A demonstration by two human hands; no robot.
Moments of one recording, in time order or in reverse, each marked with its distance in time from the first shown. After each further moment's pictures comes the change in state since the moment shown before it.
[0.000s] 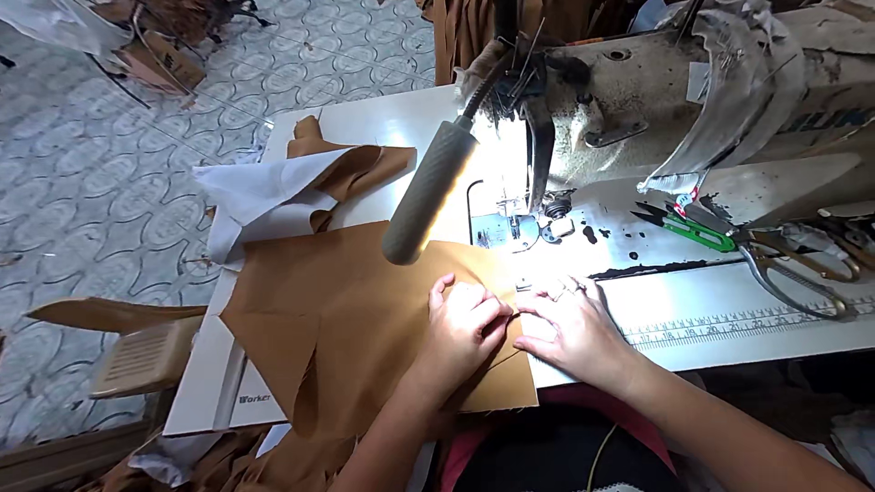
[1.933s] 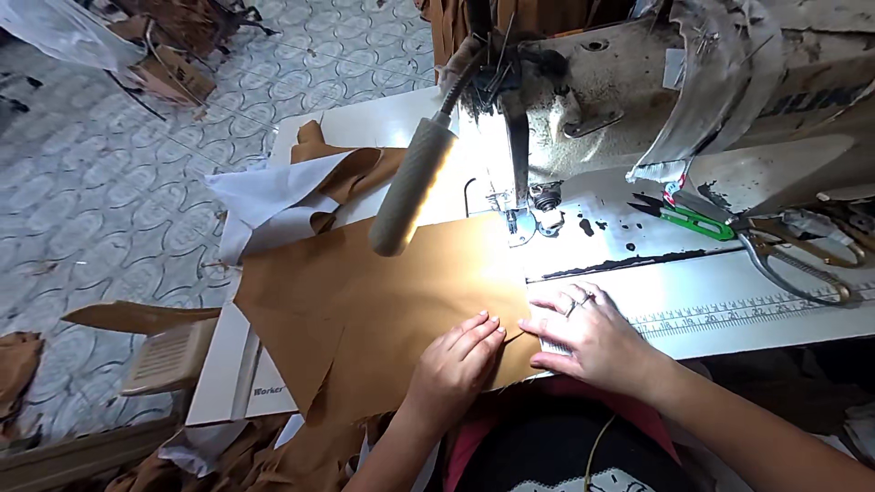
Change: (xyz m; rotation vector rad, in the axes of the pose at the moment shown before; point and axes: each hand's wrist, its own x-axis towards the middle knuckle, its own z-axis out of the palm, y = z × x) left_hand -0.043 0.013 -0.008 0.102 0.061 0.160; right_hand -0.025 0.021 -0.004 -0.101 -0.006 -0.277
